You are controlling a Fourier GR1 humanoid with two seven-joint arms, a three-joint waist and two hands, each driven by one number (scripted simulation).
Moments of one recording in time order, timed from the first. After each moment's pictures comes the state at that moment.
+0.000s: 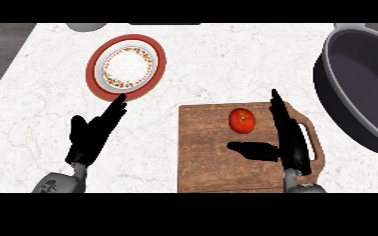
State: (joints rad) left arm -0.09 0.29 -0.23 -1.38 0.19 -0.01 0.12; right arm -0.02 -0.01 0.16 -1.60 0.23 -0.27 0.33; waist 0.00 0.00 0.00
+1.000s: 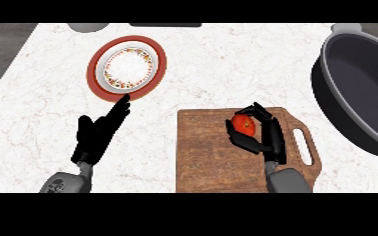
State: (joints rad) left arm -0.09 0.23 -0.19 -1.37 0.12 -0.05 0.13; right arm -0.15 -0.03 0.19 -1.16 0.00 -0.37 -0.21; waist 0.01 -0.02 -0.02
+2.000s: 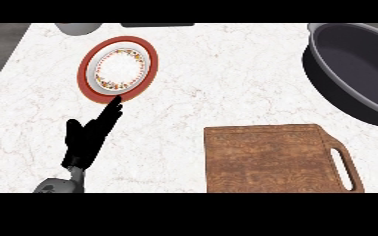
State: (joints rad) left arm -0.05 0.24 -0.15 -1.40 0.12 -0.05 0.13; right arm 0.43 -0.36 -0.38 -1.34 -0.30 -0.28 -0.51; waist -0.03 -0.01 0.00
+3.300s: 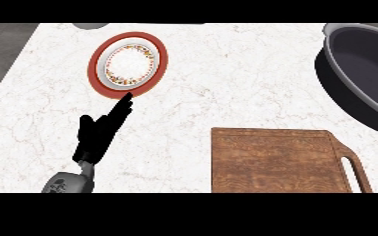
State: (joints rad) left arm -0.09 0.19 -0.16 -1.39 0.08 -0.09 0.14; right arm 0.27 -0.87 -0.39 -1.76 0.13 -0.36 0.47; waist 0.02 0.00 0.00
